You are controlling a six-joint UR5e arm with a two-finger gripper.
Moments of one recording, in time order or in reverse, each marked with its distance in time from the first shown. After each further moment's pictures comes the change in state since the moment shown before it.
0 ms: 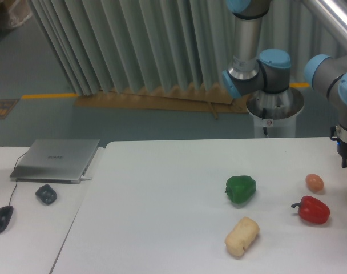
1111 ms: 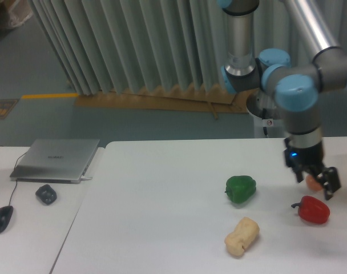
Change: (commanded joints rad) arm -0.059 0.052 -0.066 0.124 0.009 -0.335
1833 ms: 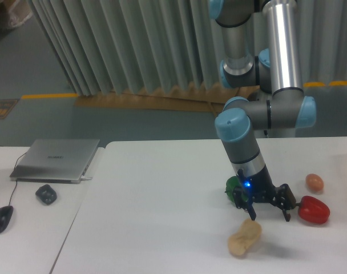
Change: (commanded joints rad) arm -0.324 -0.126 -0.008 0.296 0.170 -1.158
